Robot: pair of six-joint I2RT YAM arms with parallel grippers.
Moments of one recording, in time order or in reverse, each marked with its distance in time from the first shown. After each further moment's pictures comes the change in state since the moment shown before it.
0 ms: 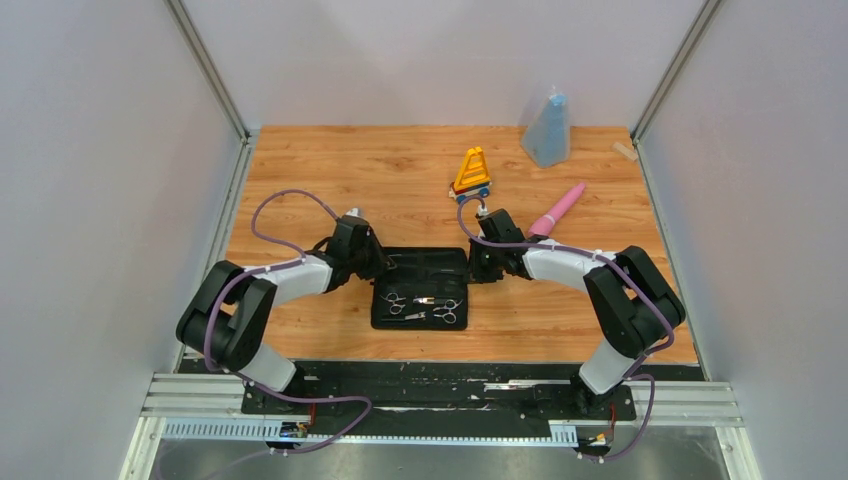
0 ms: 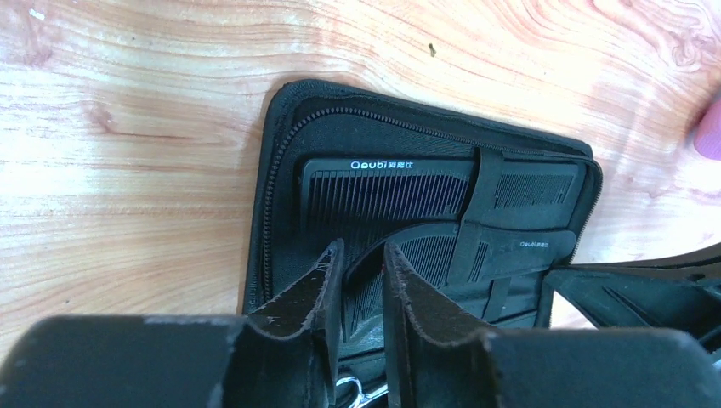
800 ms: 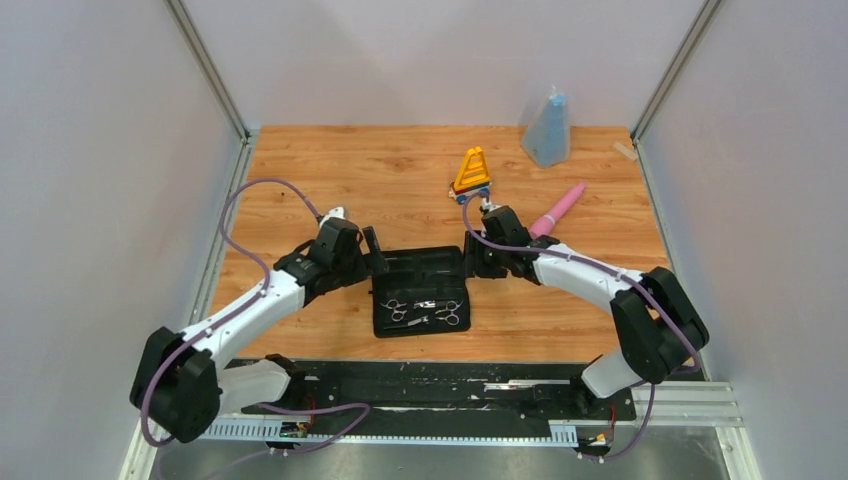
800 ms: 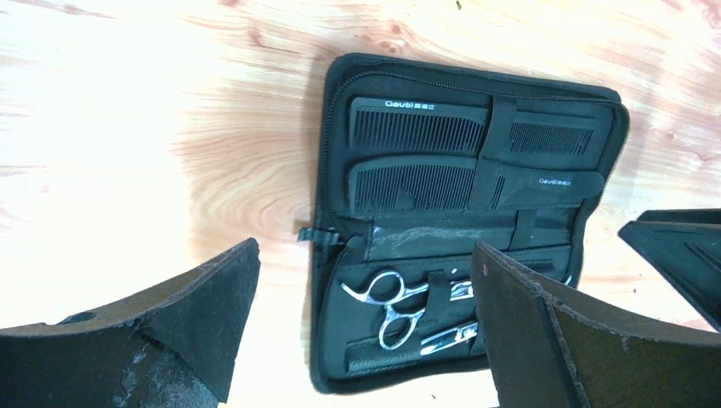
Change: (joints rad) left arm -0.065 -0.334 0.069 -0.463 -0.202 0.085; right arm 0.027 -0.132 -0.001 -0.060 0.087 -0.008
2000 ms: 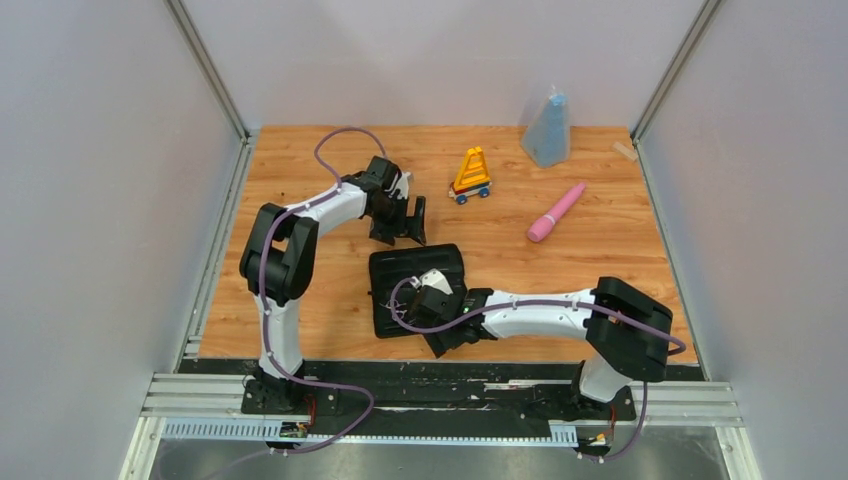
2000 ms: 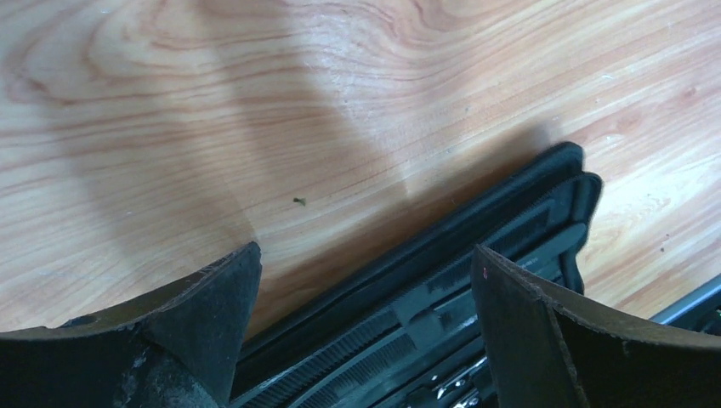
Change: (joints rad) left arm 0.101 0.821 0.725 -0.173 0.445 0.478; right arm 0.596 0.075 0.043 -0.284 0.335 -0.010
